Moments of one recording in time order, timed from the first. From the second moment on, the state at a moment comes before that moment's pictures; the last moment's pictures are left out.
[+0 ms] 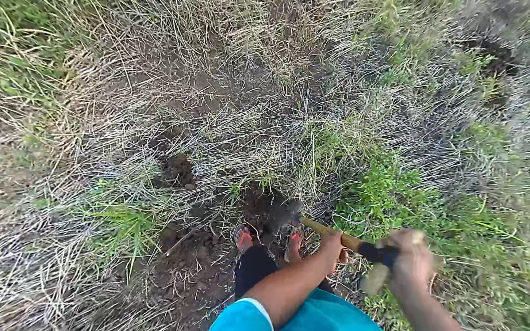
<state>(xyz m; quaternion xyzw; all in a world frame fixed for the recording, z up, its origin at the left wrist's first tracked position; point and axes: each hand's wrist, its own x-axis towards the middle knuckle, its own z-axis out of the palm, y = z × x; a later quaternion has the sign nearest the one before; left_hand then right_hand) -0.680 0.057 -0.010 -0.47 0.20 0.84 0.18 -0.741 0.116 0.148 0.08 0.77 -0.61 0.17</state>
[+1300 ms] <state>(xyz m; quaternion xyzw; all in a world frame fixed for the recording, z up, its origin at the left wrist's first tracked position) -0.740 0.114 0.123 -0.37 0.76 0.47 0.25 -0.835 0.164 0.103 0.19 0.62 -0.67 0.36</state>
